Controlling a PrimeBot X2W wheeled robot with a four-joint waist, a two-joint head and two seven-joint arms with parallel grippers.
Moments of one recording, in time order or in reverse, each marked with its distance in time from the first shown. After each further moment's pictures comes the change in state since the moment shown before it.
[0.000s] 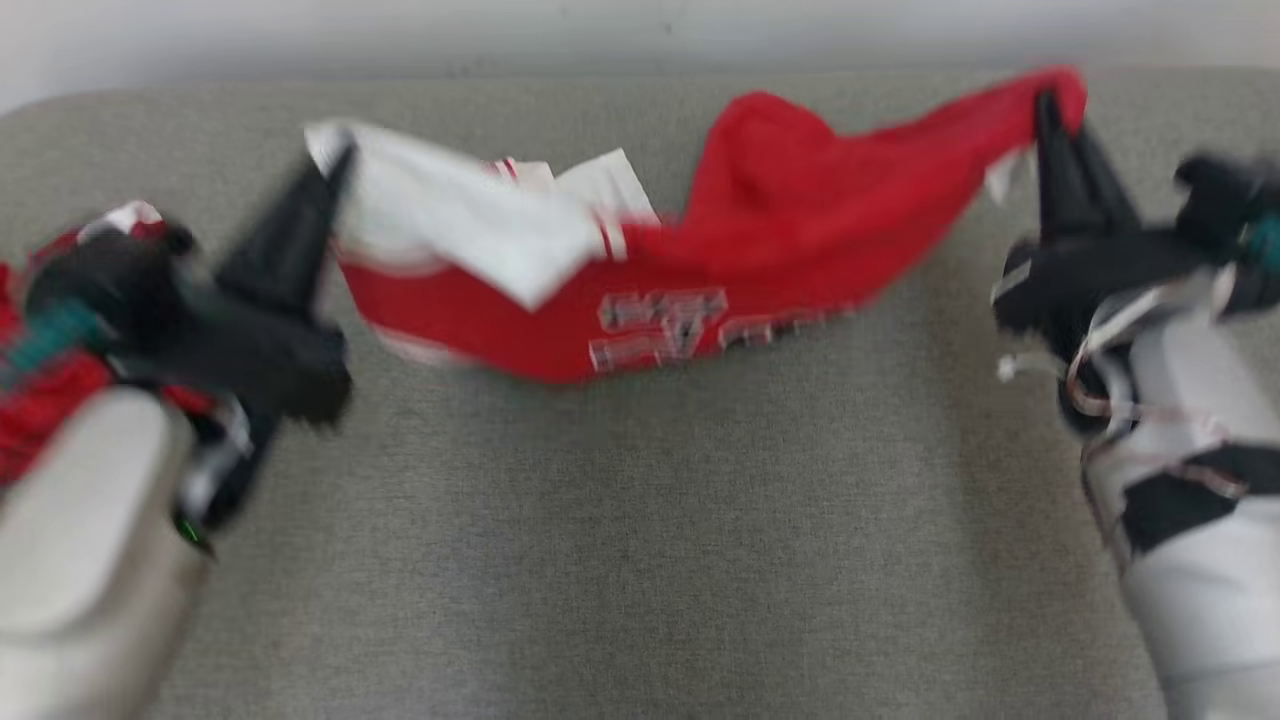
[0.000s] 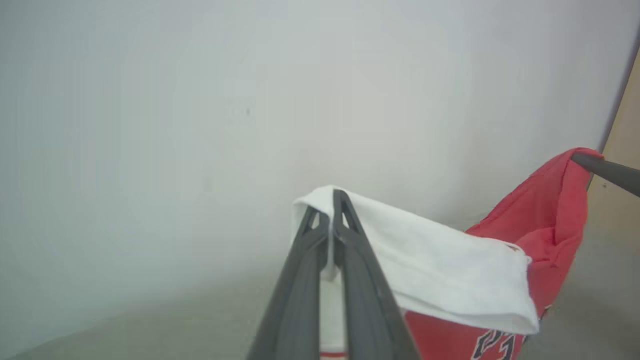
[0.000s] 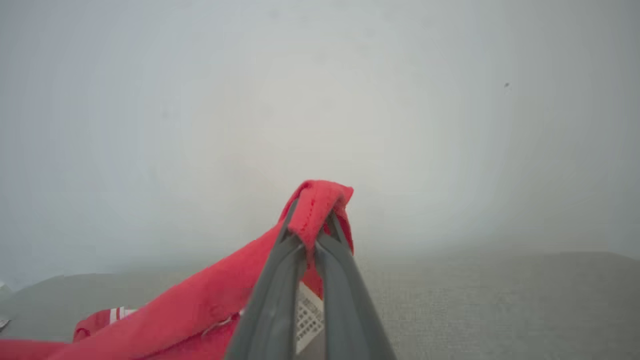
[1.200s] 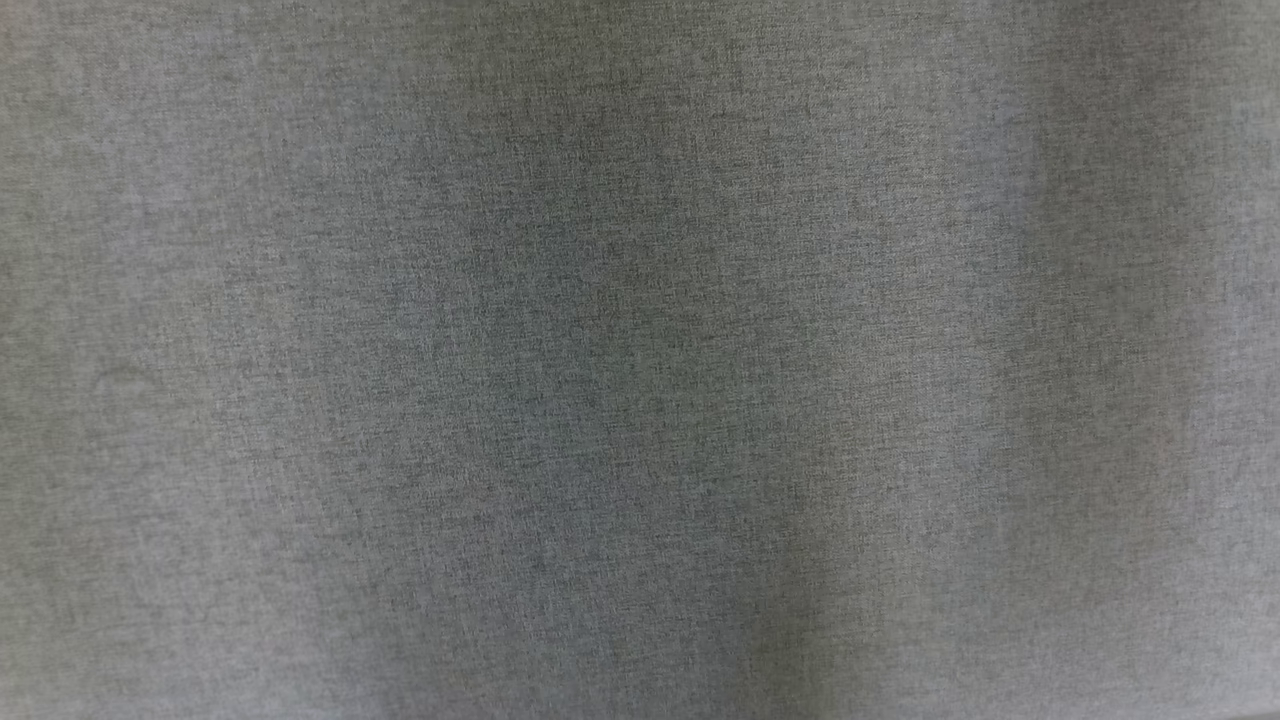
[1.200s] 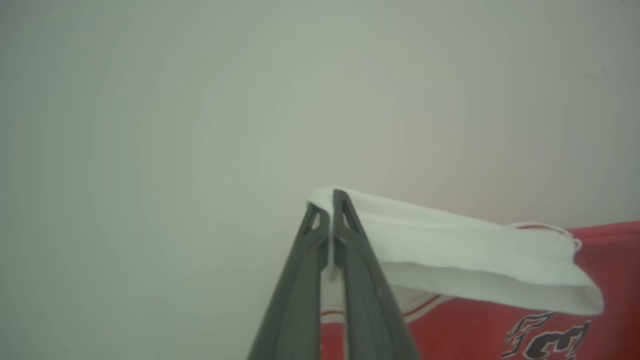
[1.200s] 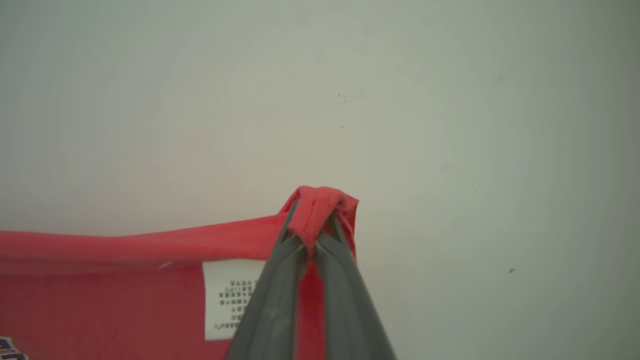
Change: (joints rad) left arm -1.547 0.093 -0.254 0.593 -0.294 0.000 0.155; right arm -1.335 0.033 -0.298 0.423 -0.313 0.000 0.182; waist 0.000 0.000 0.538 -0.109
